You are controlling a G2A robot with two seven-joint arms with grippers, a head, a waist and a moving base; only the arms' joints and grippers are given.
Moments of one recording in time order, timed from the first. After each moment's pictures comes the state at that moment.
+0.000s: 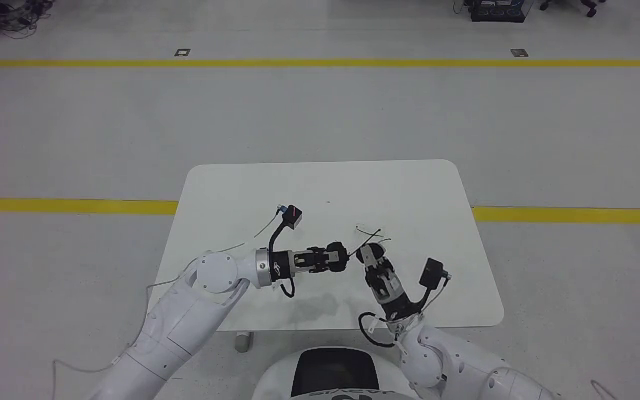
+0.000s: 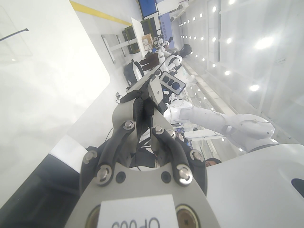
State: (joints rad) left arm 1.32 -1.10 -0.97 -1.52 -0.30 -0.34 -0.86; right arm -1.38 -0.96 0.43 -1.54 -0.42 -0.34 -0.95
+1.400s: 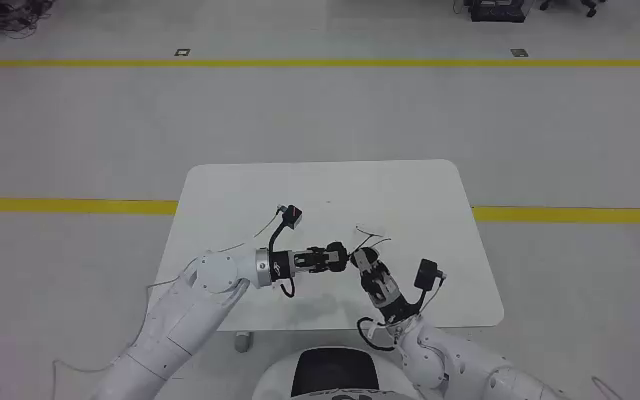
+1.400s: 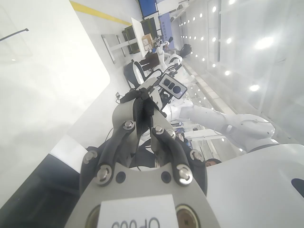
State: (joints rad) left arm 1.32 -1.10 -0.97 -1.52 -0.30 -0.34 -0.86; right arm -1.35 -0.93 0.38 -1.55 -0.44 -0.34 -0.93
